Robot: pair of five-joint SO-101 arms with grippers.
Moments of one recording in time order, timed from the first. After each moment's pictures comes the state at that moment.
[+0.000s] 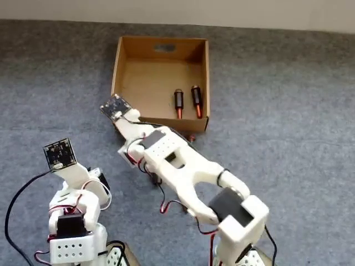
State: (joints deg) left arm -12.1 -103.3 96.0 63.0 18.3; right arm -46.2 13.0 16.4 37.8 5.7
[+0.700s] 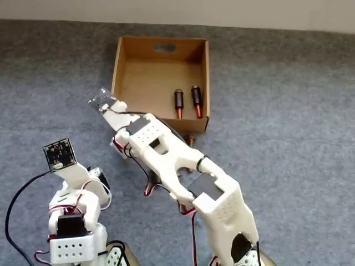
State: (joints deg) left arm -12.1 -103.3 96.0 62.6 18.3; right arm -46.2 28.9 -4.9 45.8 9.5
